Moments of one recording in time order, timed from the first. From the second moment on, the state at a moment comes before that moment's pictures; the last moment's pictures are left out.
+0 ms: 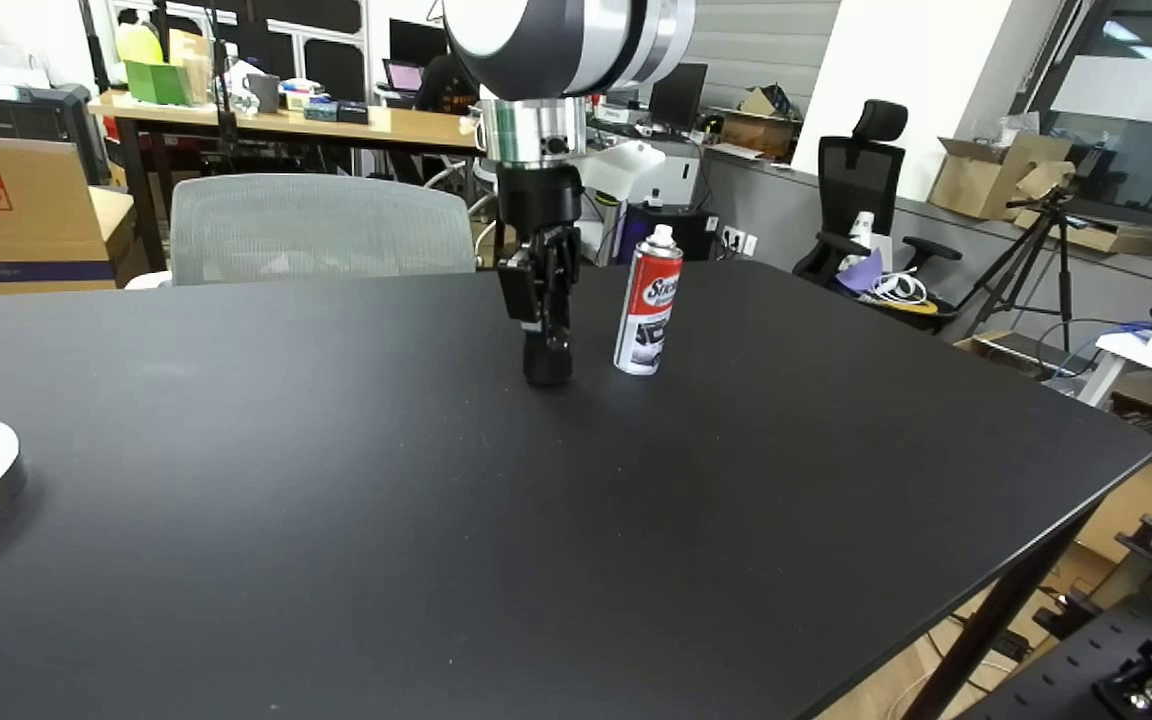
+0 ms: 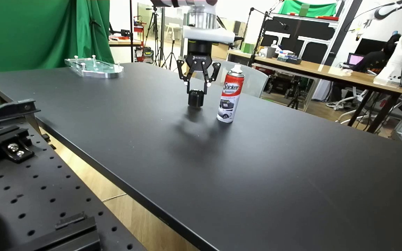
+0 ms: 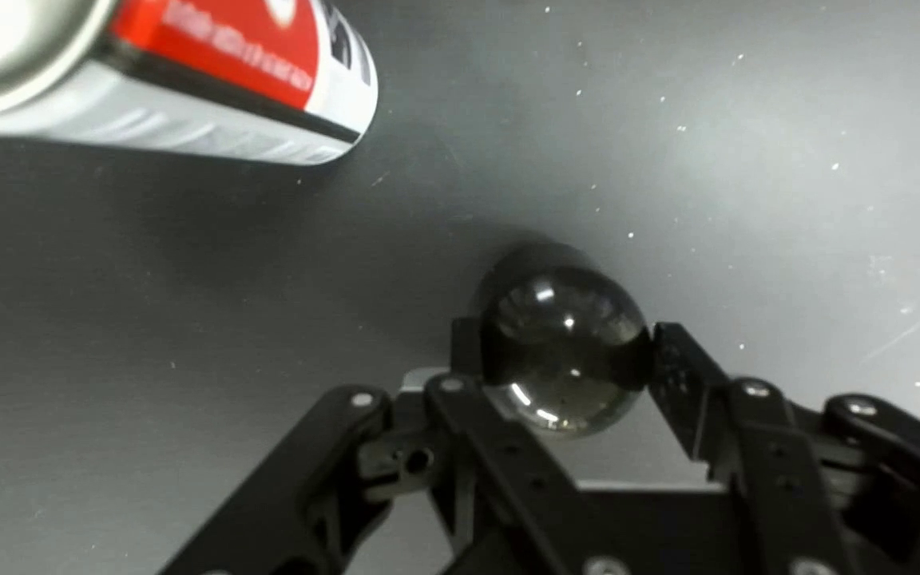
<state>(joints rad) 0.08 0.55 0.10 -2.00 -0.29 2.45 -0.39</state>
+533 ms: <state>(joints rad) 0.08 0.56 0.11 -2.00 -0.29 2.47 -0.42</state>
